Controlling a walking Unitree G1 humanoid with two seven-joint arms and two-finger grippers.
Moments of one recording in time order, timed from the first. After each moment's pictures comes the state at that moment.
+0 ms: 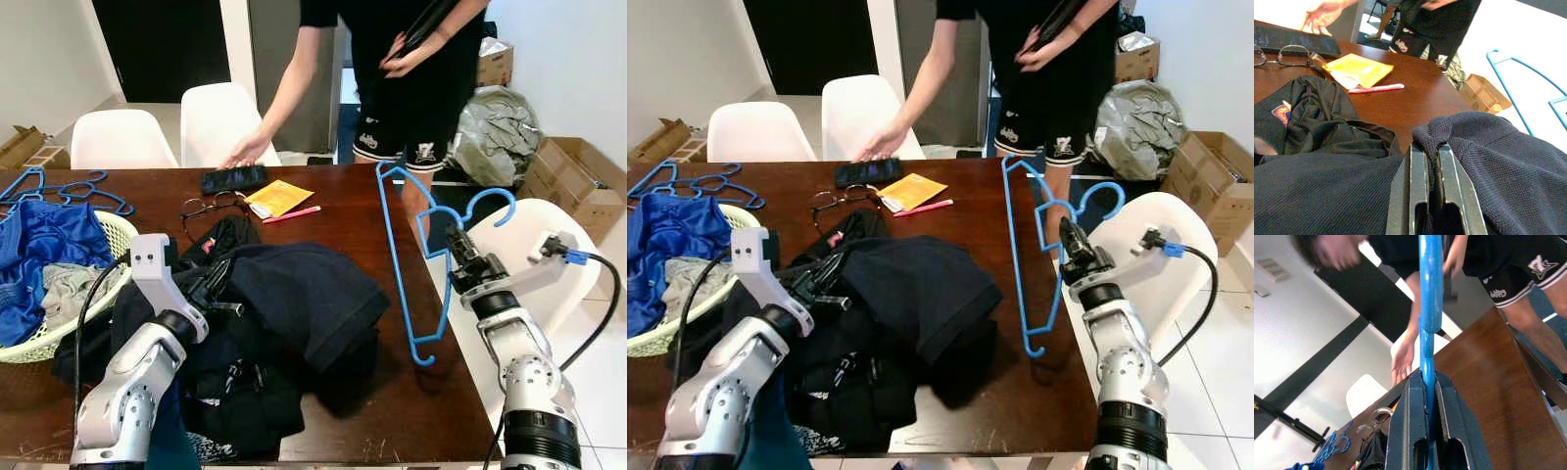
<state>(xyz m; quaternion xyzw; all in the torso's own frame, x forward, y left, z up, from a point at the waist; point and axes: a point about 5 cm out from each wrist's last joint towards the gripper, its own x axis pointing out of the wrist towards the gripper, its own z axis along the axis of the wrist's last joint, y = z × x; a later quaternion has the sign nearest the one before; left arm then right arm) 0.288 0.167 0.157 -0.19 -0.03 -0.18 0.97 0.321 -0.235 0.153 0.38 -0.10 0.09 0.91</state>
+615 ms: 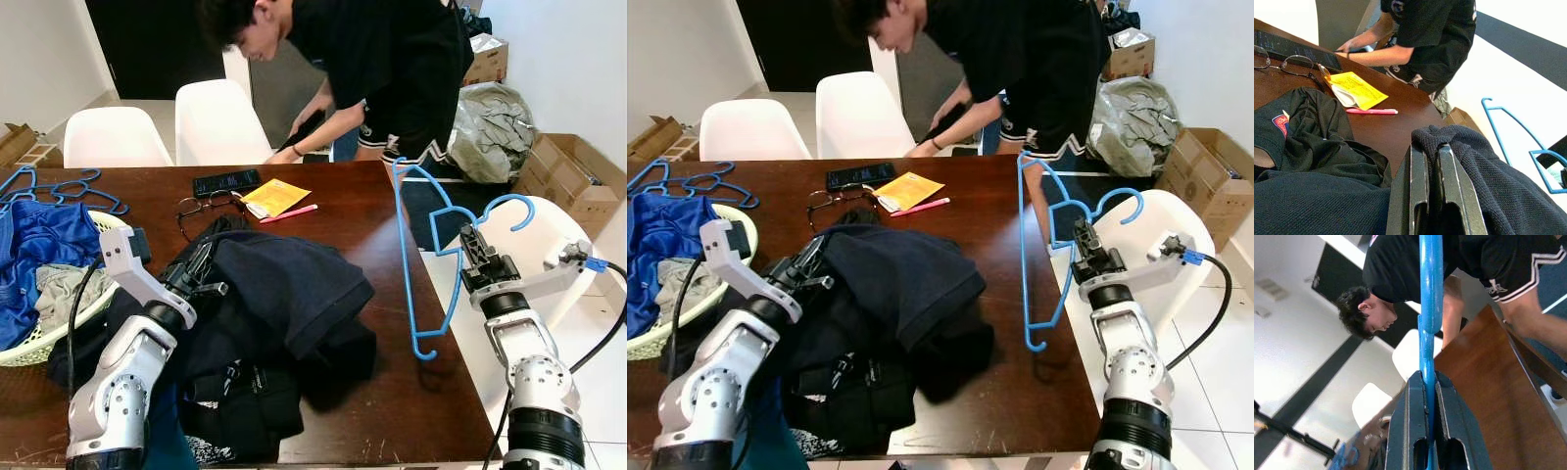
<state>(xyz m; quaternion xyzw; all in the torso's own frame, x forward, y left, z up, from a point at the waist) 0.292 0.184 0.164 -0.28 -0.07 -0.15 0.94 0.323 -0.239 0.152 0.42 -0.10 0.08 0.90</state>
